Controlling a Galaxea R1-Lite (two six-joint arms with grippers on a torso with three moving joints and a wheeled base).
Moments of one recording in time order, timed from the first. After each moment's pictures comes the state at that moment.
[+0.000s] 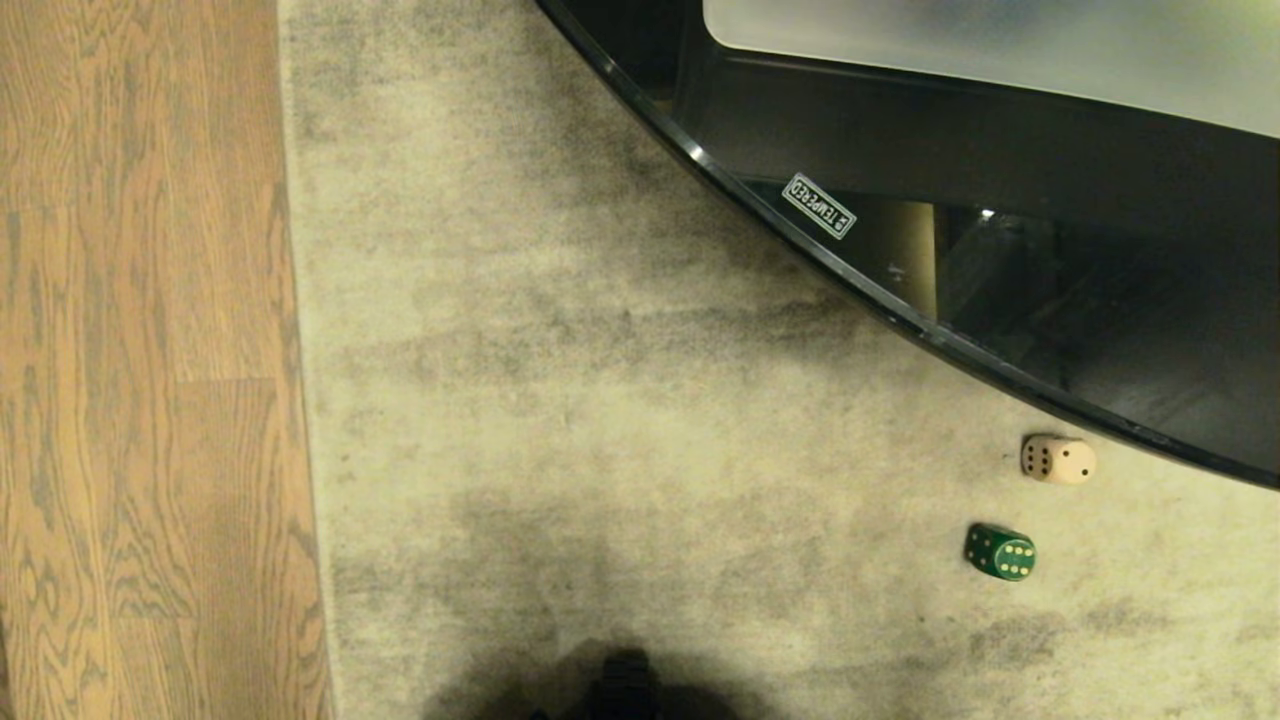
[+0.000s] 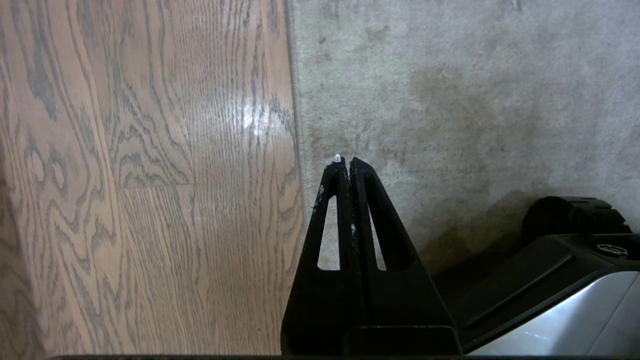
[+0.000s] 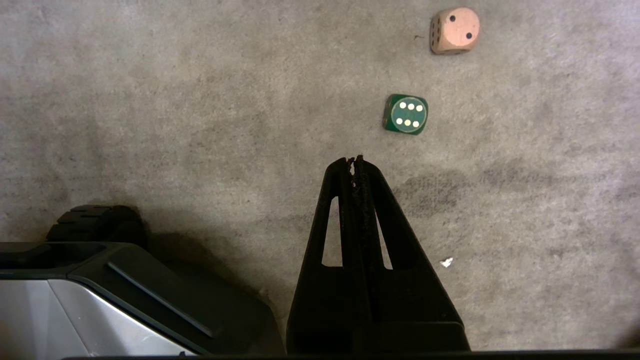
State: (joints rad) left arm 0.00 0.00 0.00 -0.01 0.00 -0.02; right arm 0.00 0.00 0.00 0.00 -0.01 0.03
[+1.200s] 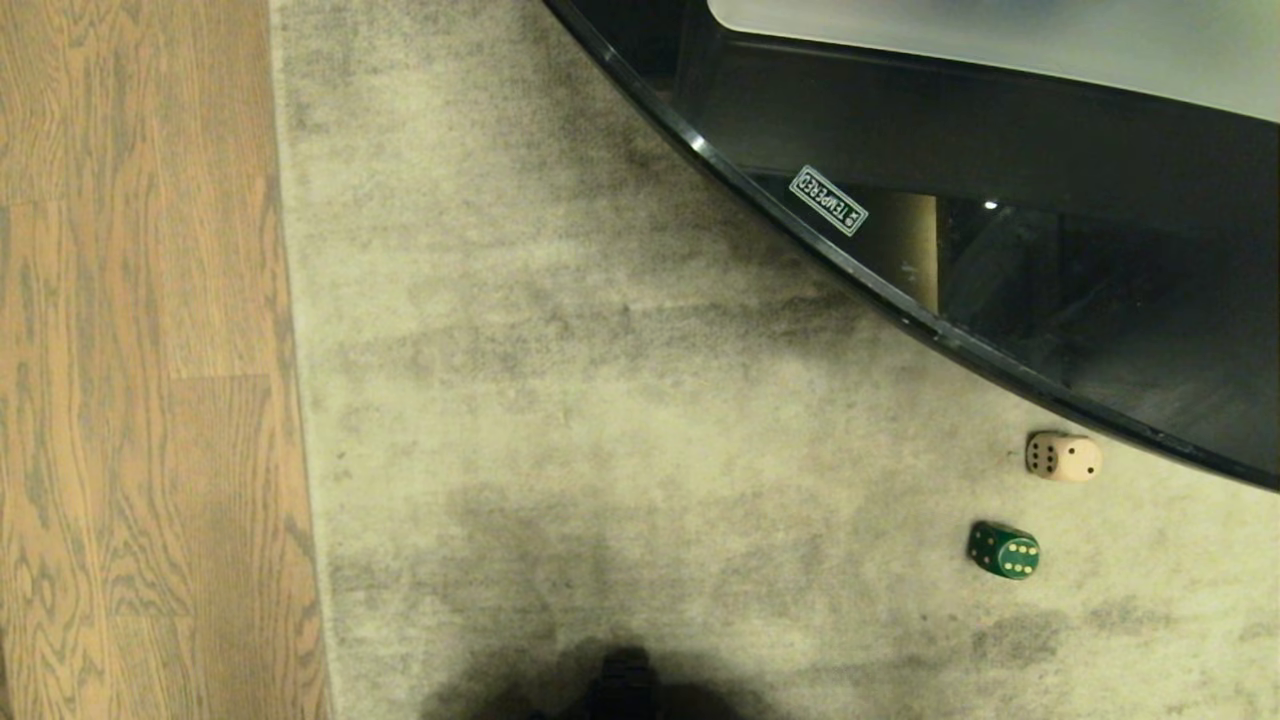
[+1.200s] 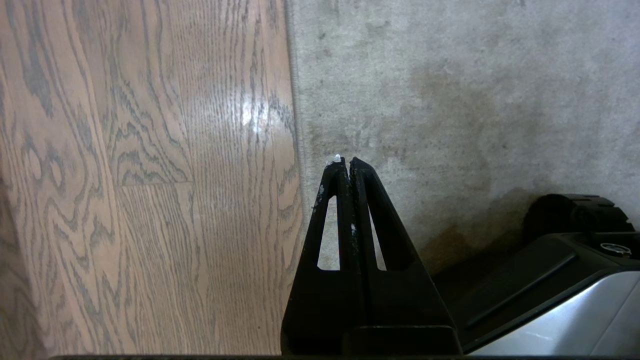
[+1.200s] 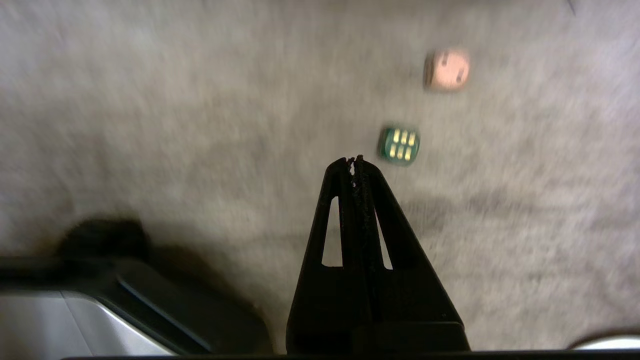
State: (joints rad) left arm 0.00 0.00 0.00 -0.01 0.00 -0.02; right arm 0.00 0.06 -0.22 0.12 0.01 -0.01
